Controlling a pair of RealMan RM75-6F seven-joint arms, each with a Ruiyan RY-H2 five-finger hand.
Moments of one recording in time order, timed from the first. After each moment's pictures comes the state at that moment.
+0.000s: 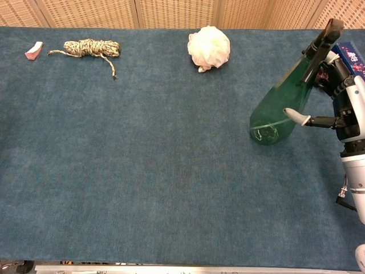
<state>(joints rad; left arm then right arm) -0.09 -1.14 -0.05 -1.62 1.46 1.49 0.17 0.26 -1.94 0.08 -0.79 -1.59 1.68 1.04</state>
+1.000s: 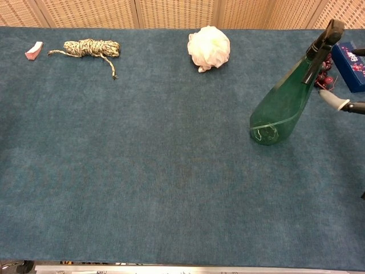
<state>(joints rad) -0.09 -1.14 -0.05 -1.62 1.46 1.49 0.17 0.17 -1.71 0.12 -1.24 -1.60 1.79 0.54</state>
